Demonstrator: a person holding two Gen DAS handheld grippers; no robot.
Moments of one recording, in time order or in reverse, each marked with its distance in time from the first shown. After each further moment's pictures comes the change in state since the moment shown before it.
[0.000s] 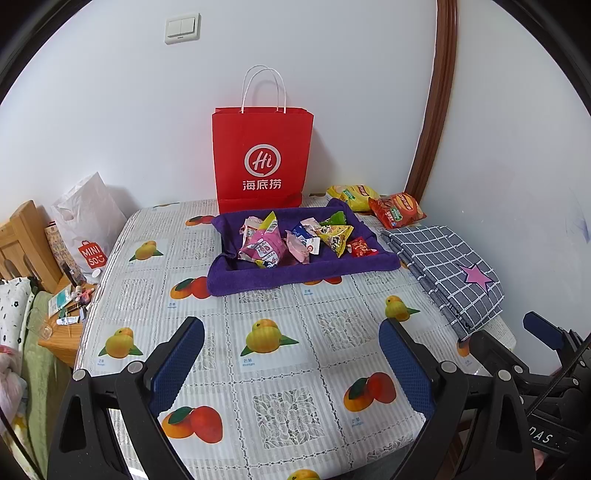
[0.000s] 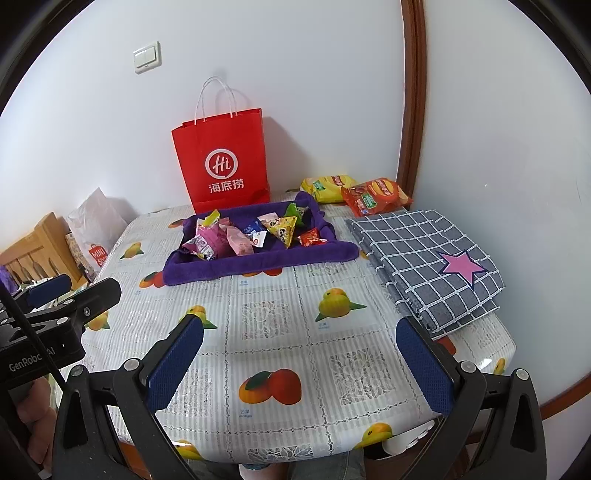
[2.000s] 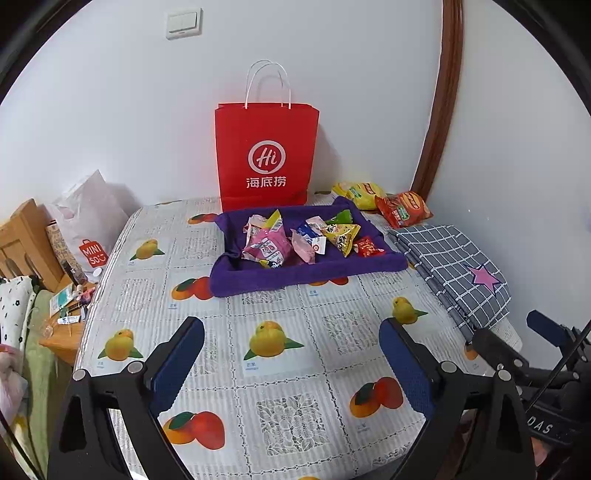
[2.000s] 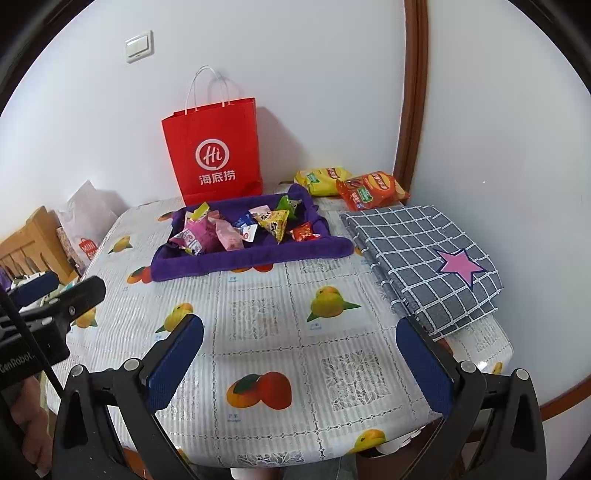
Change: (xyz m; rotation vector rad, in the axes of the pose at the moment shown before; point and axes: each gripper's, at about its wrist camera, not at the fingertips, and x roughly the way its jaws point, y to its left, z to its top) left arm 0.012 0.005 0.002 -0.001 0.010 0.010; right arm 0.021 -0.005 0.003 -0.013 0.033 -0.019
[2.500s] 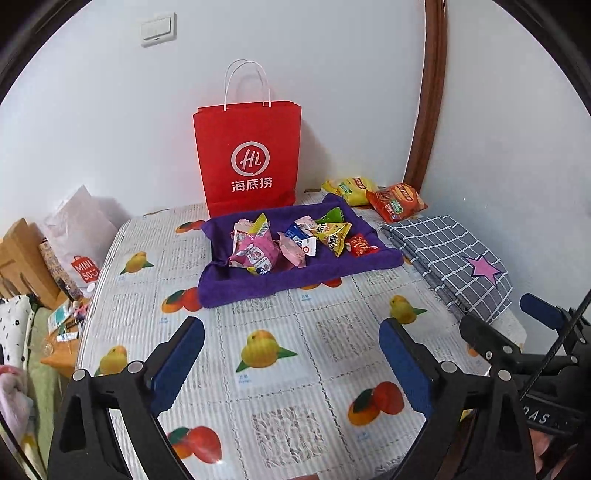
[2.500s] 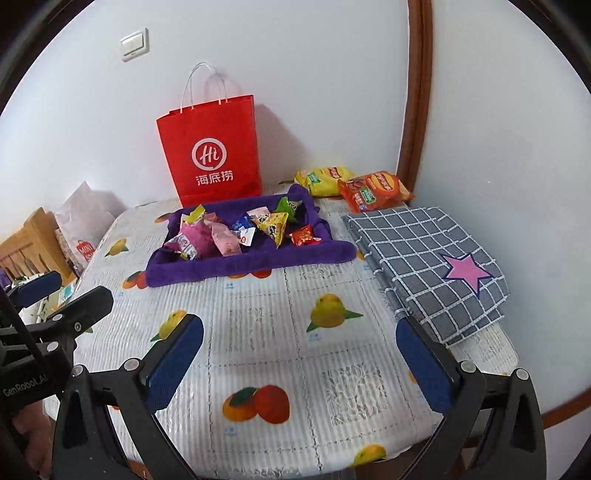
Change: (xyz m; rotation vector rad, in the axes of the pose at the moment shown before) left arm 0.015 -0.015 0.010 0.061 0.010 -0.013; right arm 0.017 -0.003 0.012 -0.004 0.005 0.000
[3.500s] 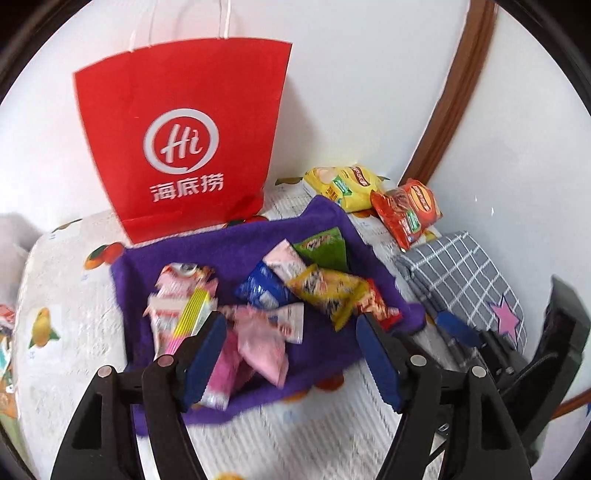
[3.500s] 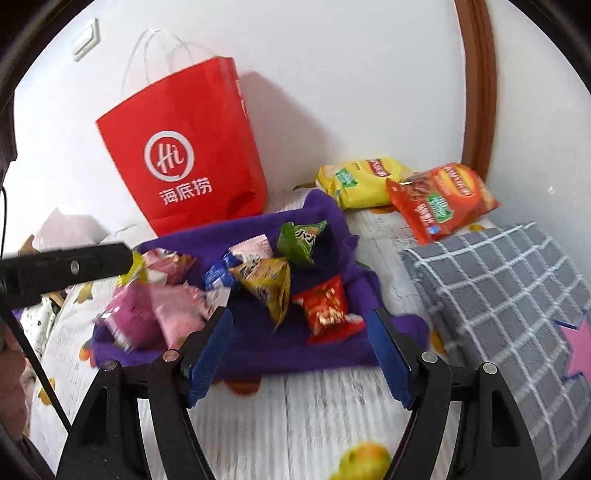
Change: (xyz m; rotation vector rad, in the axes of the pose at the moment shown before) left arm 0.209 0.002 0.119 -0.002 0.174 -0.164; right arm 0.224 -0.010 0.087 0.029 0.015 0.146
